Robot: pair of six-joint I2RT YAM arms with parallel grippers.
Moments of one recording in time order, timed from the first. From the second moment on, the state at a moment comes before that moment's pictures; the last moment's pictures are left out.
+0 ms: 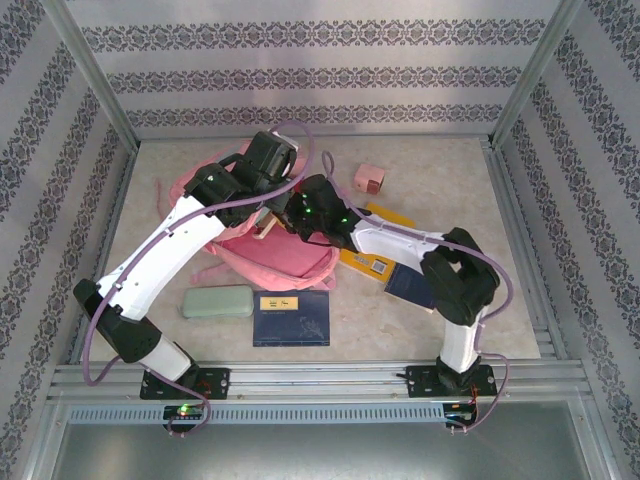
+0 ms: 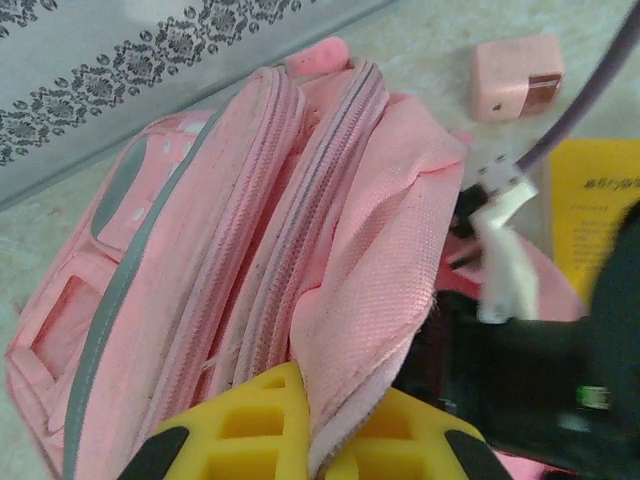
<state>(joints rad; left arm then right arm) -0.66 1.57 1.81 -1.07 -0.39 -0.11 0.75 1.88 1.32 0.02 -0.22 1.44</state>
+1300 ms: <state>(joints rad) -0.46 1.57 1.71 -0.95 -0.06 -0.21 0.73 1.52 1.06 0.00 -0.22 0.74</state>
